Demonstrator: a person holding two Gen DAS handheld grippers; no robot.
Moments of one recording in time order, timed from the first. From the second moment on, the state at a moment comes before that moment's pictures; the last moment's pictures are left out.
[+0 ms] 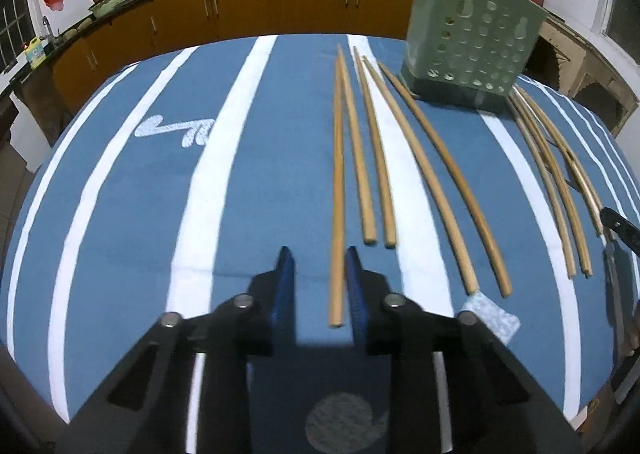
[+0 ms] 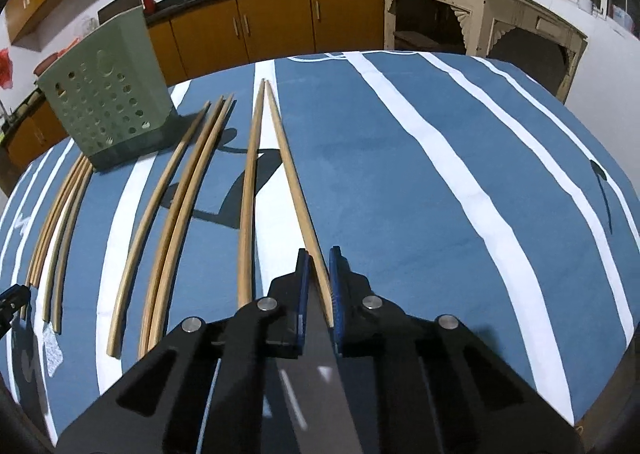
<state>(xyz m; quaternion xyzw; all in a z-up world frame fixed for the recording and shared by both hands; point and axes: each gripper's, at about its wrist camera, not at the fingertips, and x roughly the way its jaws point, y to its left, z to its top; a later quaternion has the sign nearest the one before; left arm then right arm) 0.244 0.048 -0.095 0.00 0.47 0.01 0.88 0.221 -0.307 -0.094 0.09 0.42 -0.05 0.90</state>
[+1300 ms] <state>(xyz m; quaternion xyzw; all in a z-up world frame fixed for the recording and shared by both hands) 0.285 0.102 -0.077 -0.02 0.43 0.02 0.90 0.228 -0.342 -0.074 0.09 0.36 -0.09 0.92</state>
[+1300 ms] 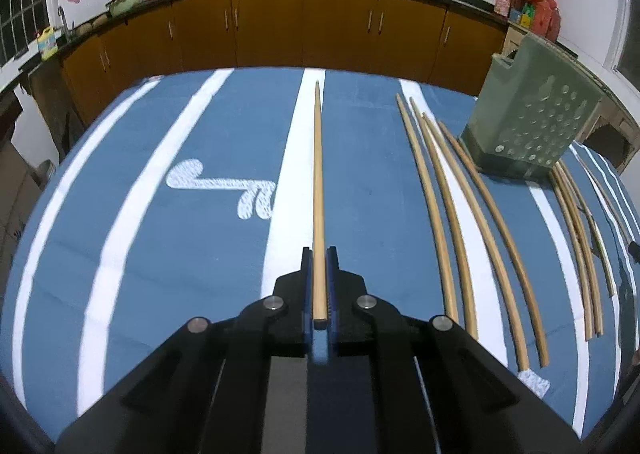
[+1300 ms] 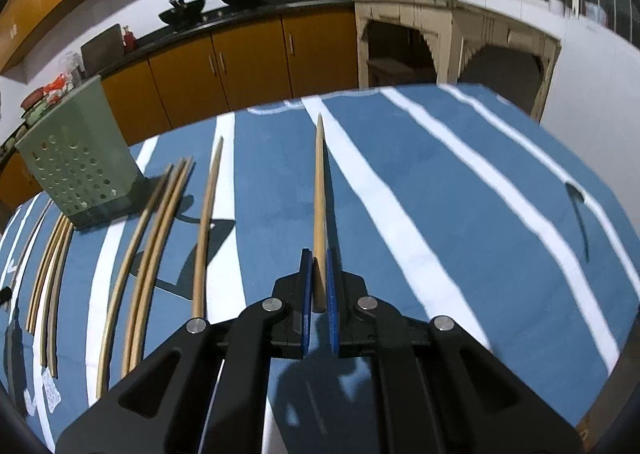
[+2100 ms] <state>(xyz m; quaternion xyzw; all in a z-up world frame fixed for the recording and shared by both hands) 0.232 0.103 0.056 -0.02 0.22 0.01 0.98 0.197 -0.333 0.008 0.03 0.19 -0.10 0.98</state>
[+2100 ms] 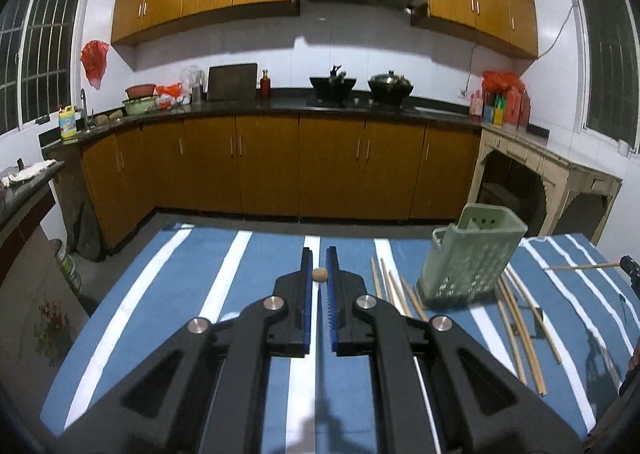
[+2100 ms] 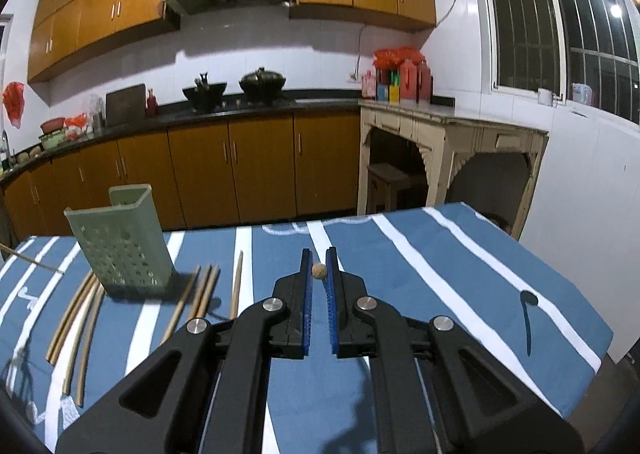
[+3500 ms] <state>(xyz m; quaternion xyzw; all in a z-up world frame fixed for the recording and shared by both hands) 0.292 -0.008 0.265 -0.08 0.04 -0.07 0.99 0.257 -0.254 0.185 0.10 0.03 0.09 0.99</state>
